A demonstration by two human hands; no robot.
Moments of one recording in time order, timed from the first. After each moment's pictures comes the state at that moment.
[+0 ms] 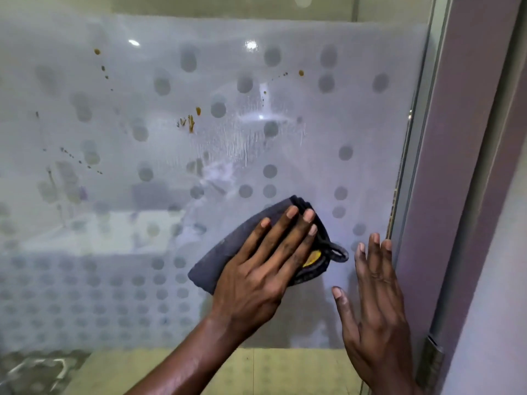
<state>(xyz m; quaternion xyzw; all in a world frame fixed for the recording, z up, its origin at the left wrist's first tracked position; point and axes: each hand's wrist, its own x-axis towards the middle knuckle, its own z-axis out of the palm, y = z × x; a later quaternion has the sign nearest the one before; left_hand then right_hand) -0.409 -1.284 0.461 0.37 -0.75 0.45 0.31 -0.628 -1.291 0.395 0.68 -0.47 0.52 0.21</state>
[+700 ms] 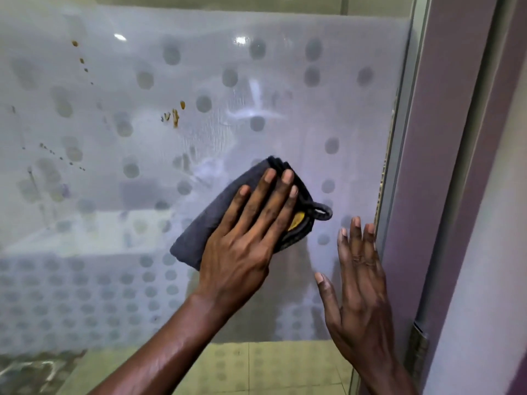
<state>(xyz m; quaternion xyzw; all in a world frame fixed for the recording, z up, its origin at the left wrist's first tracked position) -0.412 -1.285 0.494 0.41 -0.71 0.48 0.33 -0.624 -1.293 0.408 0.69 -0.46 0.51 0.23</state>
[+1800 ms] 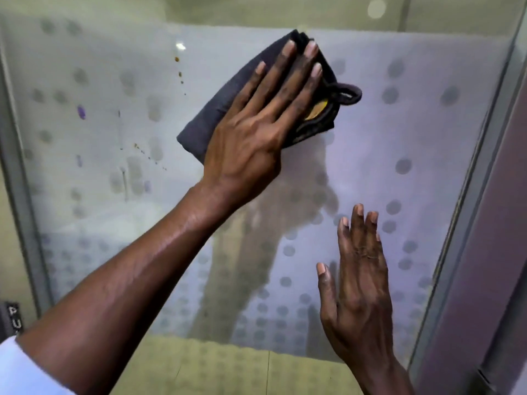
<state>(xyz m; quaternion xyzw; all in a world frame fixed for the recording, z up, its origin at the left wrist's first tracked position) -0.336 -1.289 0.641 0.38 -0.67 0.52 0.38 -0.538 -1.290 0.451 0.71 -0.37 0.55 0.22</state>
